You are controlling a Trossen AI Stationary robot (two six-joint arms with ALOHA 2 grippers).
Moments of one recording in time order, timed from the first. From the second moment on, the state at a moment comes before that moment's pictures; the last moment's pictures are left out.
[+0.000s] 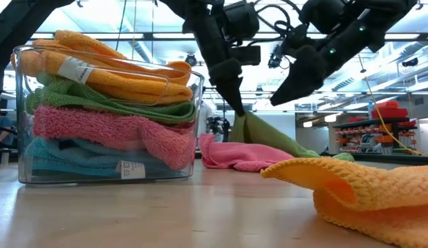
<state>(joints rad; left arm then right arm) 0.18 2.08 1.77 -0.76 -0.07 0.30 -0.13 1.21 0.60 0.00 0.16 0.08</state>
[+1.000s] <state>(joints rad) 0.19 2.08 1.78 -0.77 -0.06 0.17 -0.13 1.46 0.63 0.22 0.28 -0.09</state>
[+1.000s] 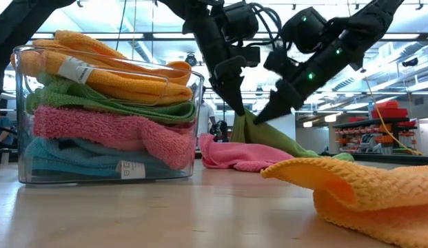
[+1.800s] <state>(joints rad) 0.19 2.08 1.78 -0.74 -0.06 0.16 -0.19 1.54 0.63 0.36 0.29 -0.20</state>
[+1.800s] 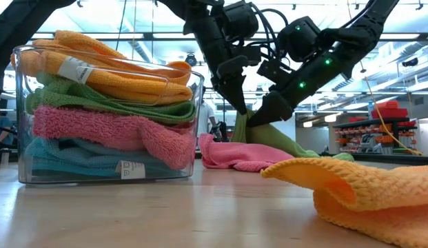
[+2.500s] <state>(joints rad) 0.19 2.07 1.76 -0.83 -0.06 0.04 -0.19 1.54 0.63 0.34 0.27 -0.07</state>
